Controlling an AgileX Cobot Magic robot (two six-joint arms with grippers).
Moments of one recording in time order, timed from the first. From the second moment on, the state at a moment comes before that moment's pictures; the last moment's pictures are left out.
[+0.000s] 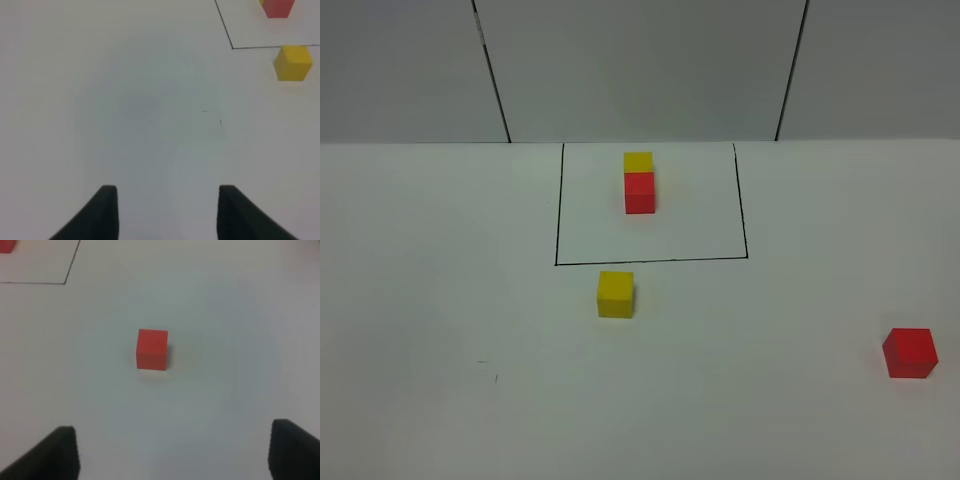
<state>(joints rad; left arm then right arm) 0.04 -0.01 -0.51 -0.10 1.05 0.06 0.00 0.01 -0.50 0.02 1.07 -0.04</state>
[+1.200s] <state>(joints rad) 0.04 -0.01 -0.51 -0.10 1.05 0.06 0.00 0.01 -0.50 0.02 1.07 -0.04</state>
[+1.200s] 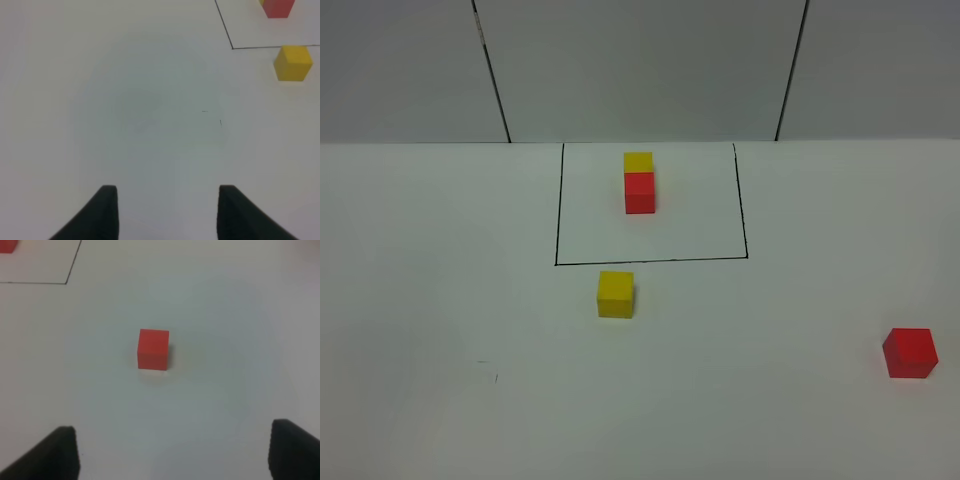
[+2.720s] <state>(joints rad) 0.04 -0.01 -0.51 -0.10 1.05 0.06 0.08 1.58 -0.89 0.10 0.71 0.01</state>
